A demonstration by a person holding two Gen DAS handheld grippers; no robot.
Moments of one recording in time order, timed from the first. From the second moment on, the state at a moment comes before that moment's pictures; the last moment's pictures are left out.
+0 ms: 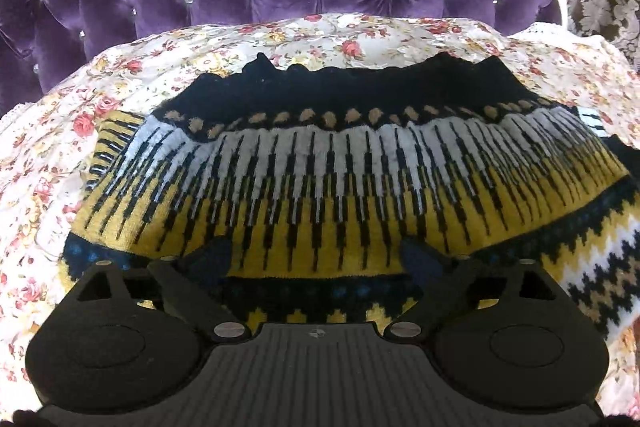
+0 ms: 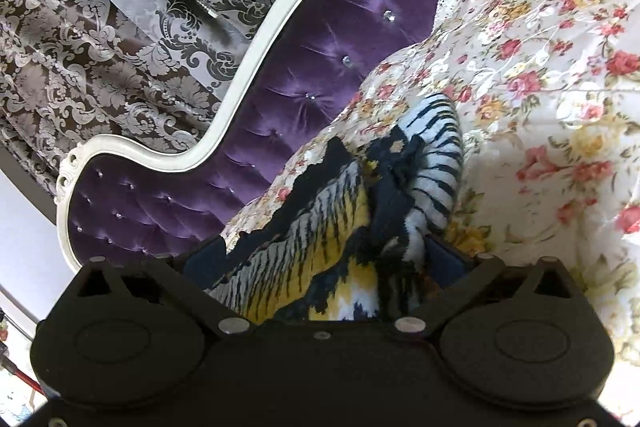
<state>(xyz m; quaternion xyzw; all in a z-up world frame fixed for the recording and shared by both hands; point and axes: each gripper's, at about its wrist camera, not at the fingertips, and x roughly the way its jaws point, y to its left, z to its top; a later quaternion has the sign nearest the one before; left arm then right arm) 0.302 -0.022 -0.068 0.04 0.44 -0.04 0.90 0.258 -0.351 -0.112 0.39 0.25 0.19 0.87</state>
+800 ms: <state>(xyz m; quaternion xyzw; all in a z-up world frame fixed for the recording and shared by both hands) 0.300 -0.020 -0.067 0.02 0.43 -0.05 0.90 0.291 -0.346 -0.112 0.36 0.34 0.21 0.84</state>
